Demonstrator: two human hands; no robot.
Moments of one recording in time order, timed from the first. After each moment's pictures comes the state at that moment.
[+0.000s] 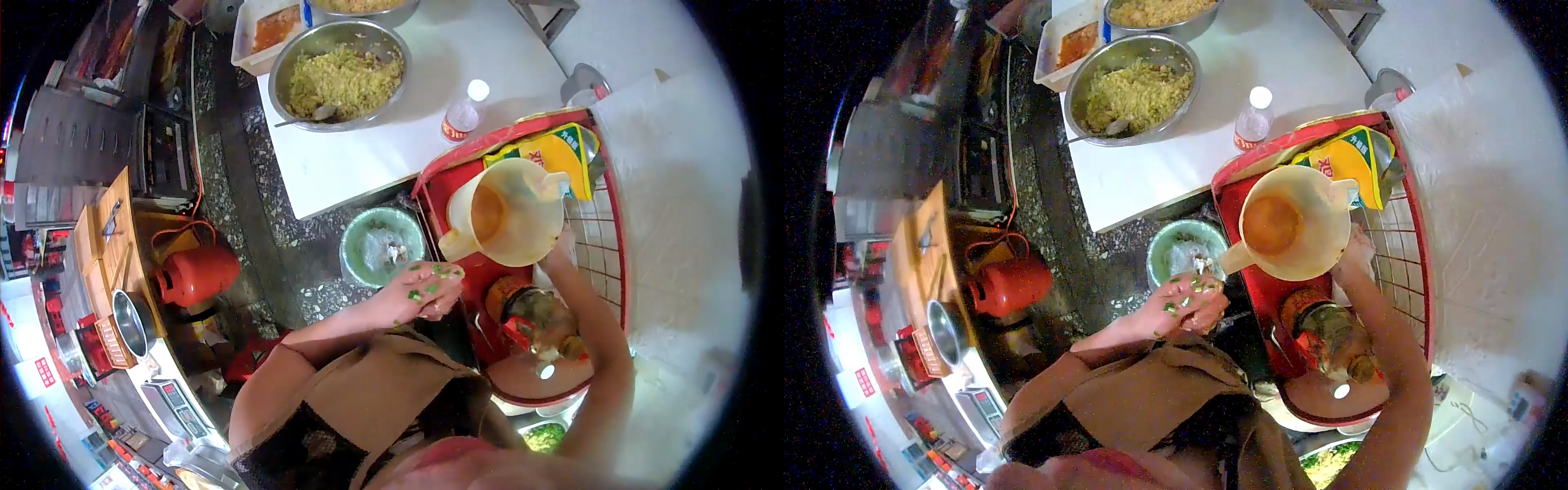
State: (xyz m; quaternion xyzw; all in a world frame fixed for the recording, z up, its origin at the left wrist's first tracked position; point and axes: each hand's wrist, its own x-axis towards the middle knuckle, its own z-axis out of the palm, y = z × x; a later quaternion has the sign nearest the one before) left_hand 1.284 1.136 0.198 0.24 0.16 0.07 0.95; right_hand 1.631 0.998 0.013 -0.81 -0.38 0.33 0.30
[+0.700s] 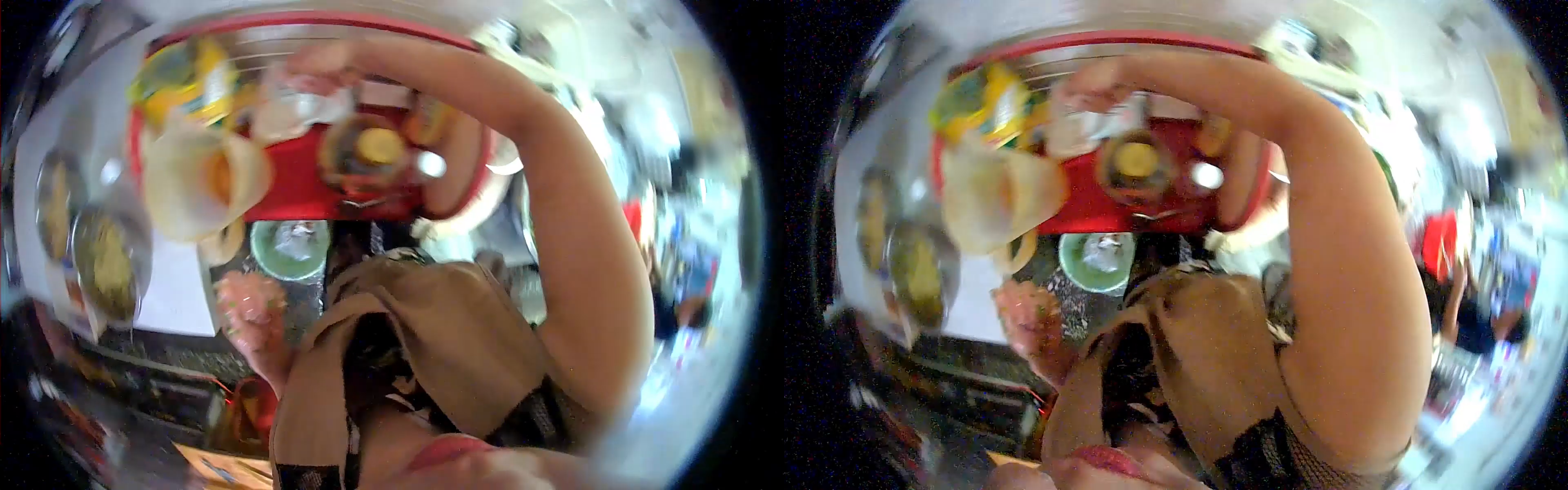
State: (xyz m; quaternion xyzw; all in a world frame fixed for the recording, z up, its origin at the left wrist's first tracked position) left_hand 1.290 1.099 0.205 0.30 0.11 0.05 0.95; right_hand 1.617 0.939 0.146 -0.66 -0.16 0.56 0.48
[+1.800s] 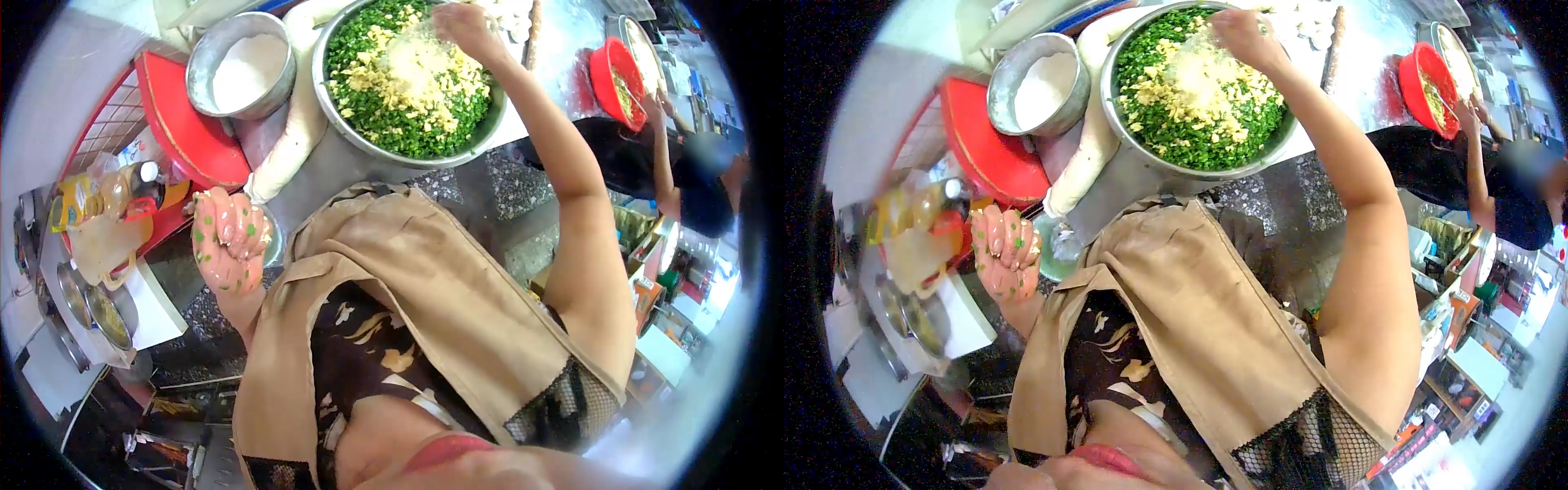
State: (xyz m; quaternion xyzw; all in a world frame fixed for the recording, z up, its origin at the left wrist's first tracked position) left_hand 1.250 0.726 0.251 0.34 0.00 -0.27 0.90; right_hand 1.325 0.318 0.147 -0.93 0.03 -0.10 0.34
